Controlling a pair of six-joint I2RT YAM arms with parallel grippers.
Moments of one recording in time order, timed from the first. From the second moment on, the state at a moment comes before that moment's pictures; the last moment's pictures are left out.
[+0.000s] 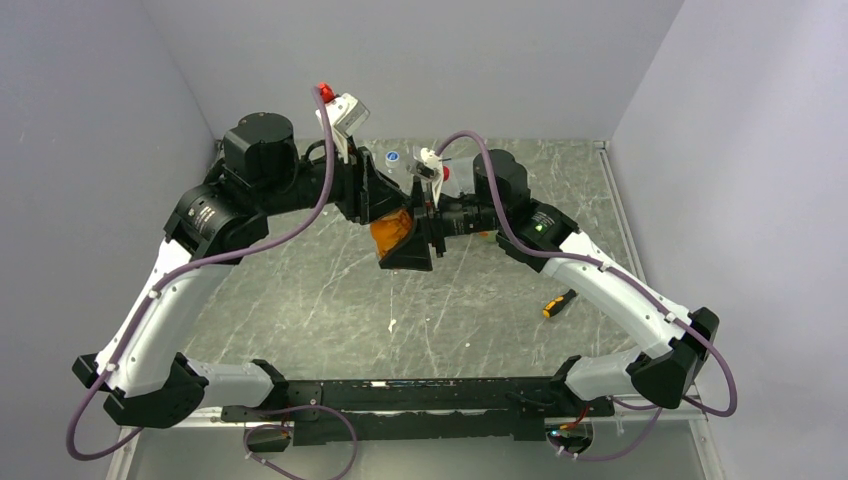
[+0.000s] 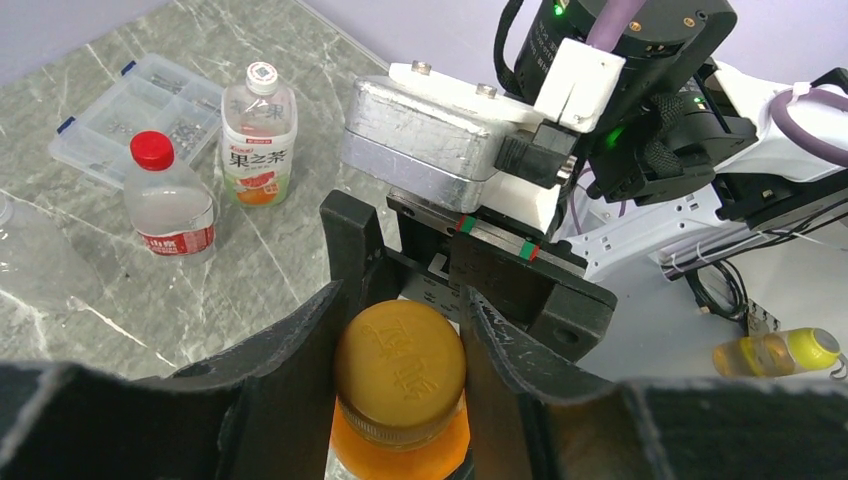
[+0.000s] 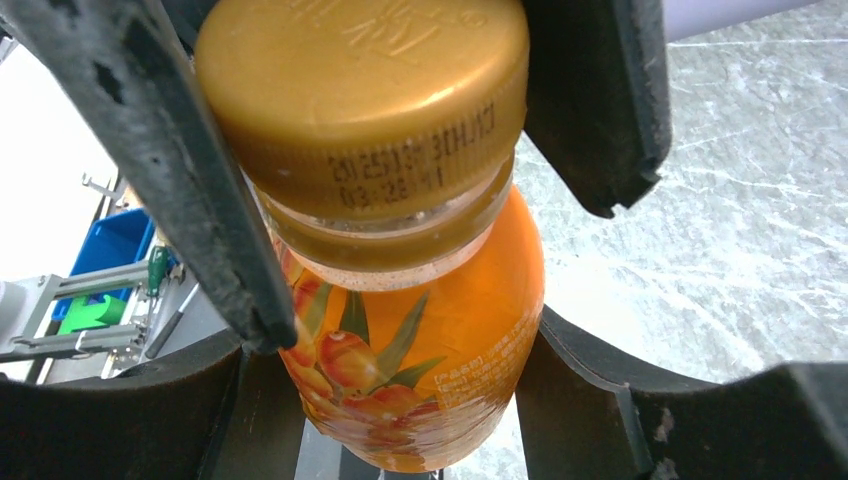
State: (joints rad) left arm -0.69 1.26 1.84 -0.80 0.42 -0.28; right arm 0.80 1.32 1.39 -0.26 -0.84 0.21
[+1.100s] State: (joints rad) left arm -0.69 1.16 1.83 -0.76 0.26 -0.27; right arm 0.81 1.32 1.39 -0.23 -0.69 0.13
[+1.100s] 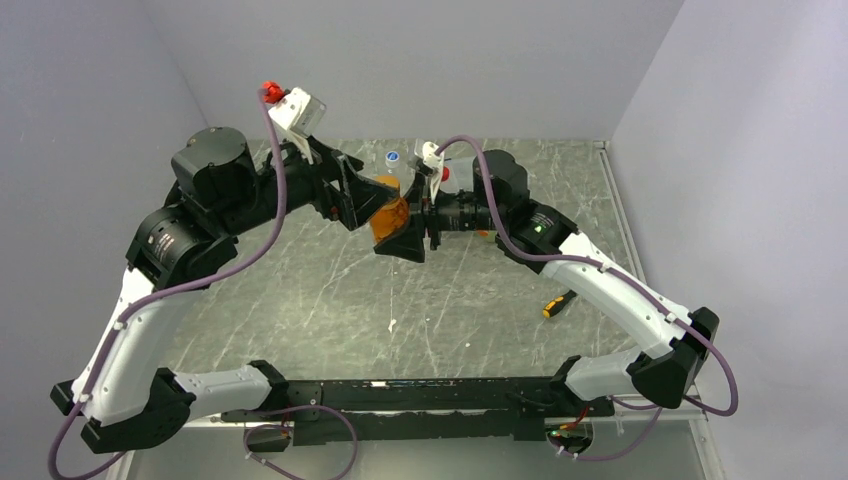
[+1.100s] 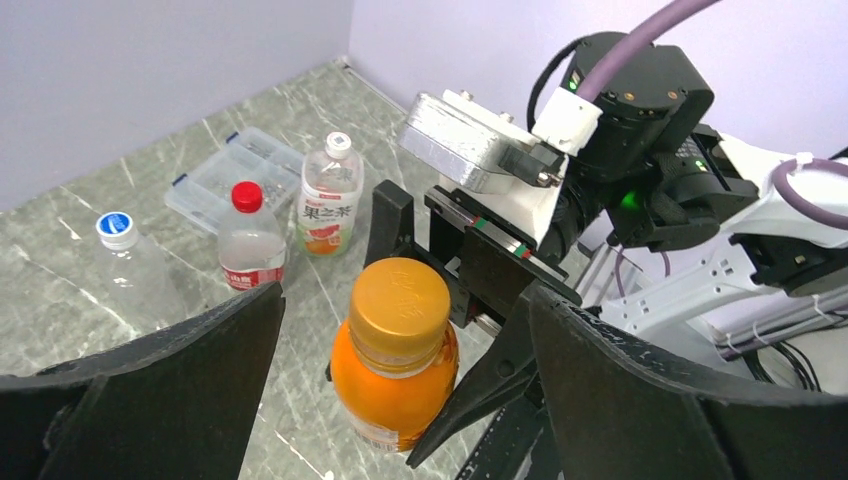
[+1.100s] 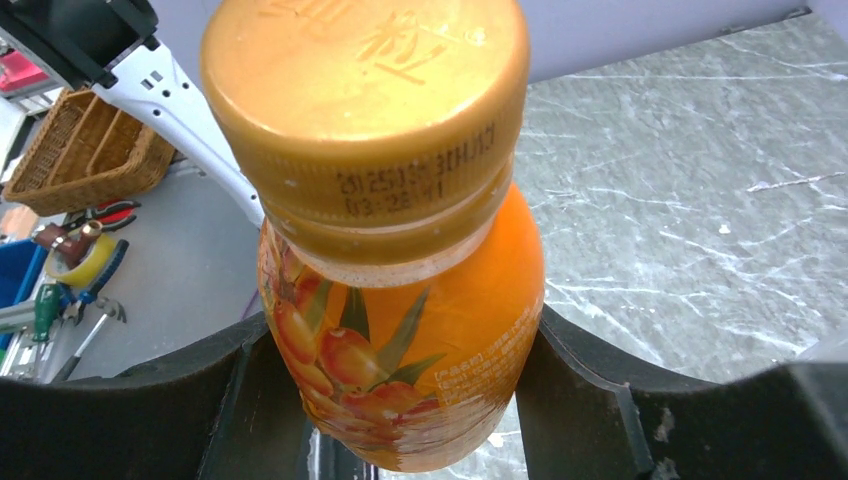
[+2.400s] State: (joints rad) left arm -0.70 1.20 1.79 -0.75 0.27 -0.15; right arm 0.85 1.33 1.39 -0.24 -0.61 0.10
